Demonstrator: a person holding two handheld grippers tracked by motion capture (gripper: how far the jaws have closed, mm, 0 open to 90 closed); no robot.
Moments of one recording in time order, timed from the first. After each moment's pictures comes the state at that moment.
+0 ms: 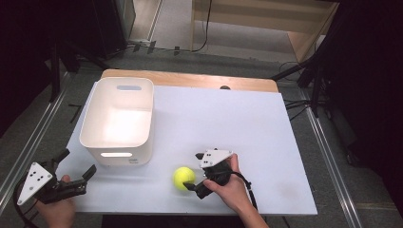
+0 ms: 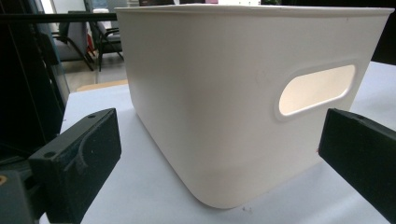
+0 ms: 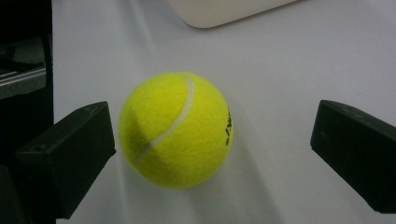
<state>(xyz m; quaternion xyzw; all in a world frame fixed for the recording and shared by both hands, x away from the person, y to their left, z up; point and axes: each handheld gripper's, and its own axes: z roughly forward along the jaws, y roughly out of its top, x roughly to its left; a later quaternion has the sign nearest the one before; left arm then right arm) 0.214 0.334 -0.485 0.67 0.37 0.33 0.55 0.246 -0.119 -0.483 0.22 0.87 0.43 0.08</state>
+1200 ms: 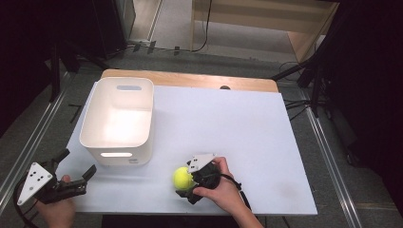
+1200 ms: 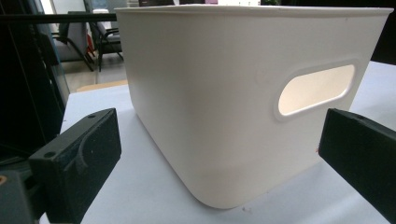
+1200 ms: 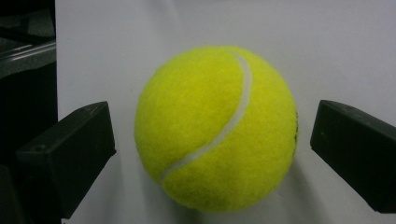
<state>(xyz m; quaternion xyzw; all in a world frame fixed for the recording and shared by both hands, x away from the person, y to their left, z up) 0.214 0.334 -0.485 0.67 0.37 0.33 0.55 0.247 -0.092 -0.502 0.21 0.90 0.38 0.04</state>
